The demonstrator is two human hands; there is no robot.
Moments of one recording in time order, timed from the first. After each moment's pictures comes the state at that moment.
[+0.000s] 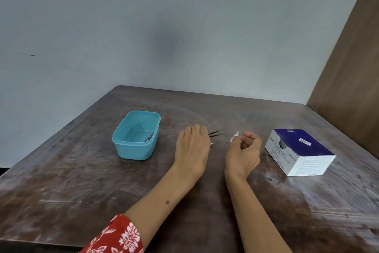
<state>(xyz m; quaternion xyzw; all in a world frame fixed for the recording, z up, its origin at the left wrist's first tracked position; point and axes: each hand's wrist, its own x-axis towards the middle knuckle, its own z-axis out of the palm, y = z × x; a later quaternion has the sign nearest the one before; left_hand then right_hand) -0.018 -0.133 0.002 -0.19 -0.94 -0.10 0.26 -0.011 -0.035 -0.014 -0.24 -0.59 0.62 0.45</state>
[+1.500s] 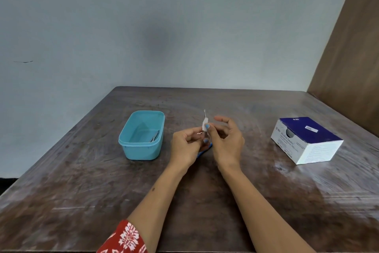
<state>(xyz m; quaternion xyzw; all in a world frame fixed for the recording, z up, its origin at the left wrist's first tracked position) -0.029 -0.163 -0.010 -0.08 -0.67 -0.74 0.00 -0.017 -0.066 -0.011 -0.04 -0.71 0.61 0.35</state>
